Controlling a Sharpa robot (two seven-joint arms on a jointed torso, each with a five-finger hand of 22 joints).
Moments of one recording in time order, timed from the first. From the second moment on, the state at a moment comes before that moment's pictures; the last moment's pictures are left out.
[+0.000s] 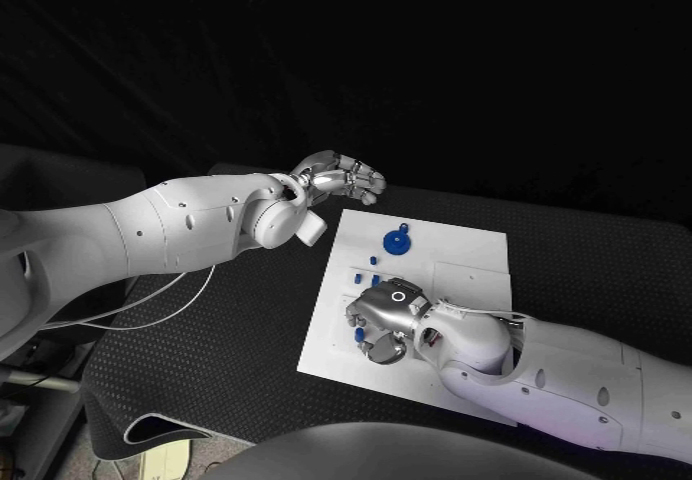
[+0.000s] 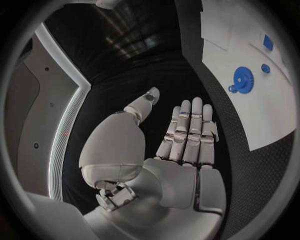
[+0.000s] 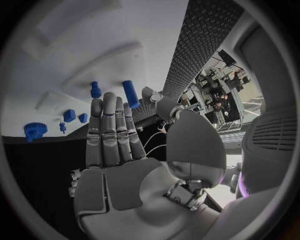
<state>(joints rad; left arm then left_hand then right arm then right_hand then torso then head) 1.27 -0.67 -0.16 1.21 -0.23 -0.10 0.29 1.09 -0.14 0.48 -0.20 0.05 0.82 0.19 0.25 0.52 1.11 0.15 0.07 0.11 0.91 0.13 0.40 0.48 0.02 0.71 0.03 0.26 1.31 1.04 -0.52 -0.22 1.55 -1.90 -0.28 -0.16 1.01 -0.29 0.83 -0.25 0.05 0.94 0.15 0.31 0.51 1.17 0.11 0.17 0.20 1.19 0.01 0.49 0.97 0.26 0.92 0.13 0.49 1.31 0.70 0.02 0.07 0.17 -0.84</state>
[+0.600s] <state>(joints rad) 1.27 -0.68 -0.16 1.19 -0.23 -0.10 0.29 1.09 -0.14 0.48 -0.20 0.05 0.82 0.19 0.25 0.52 1.11 0.15 0.07 0.11 0.91 0.13 0.40 0.48 0.02 0.71 0.03 0.26 1.31 1.12 -0.70 -0.14 1.66 -1.61 -0.34 -0.07 0.97 -0.28 0.73 -0.24 0.05 0.92 0.16 0.31 0.51 1.16 0.11 0.18 0.20 1.22 0.00 0.51 0.98 0.25 0.95 0.12 0.51 1.31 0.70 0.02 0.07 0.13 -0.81</state>
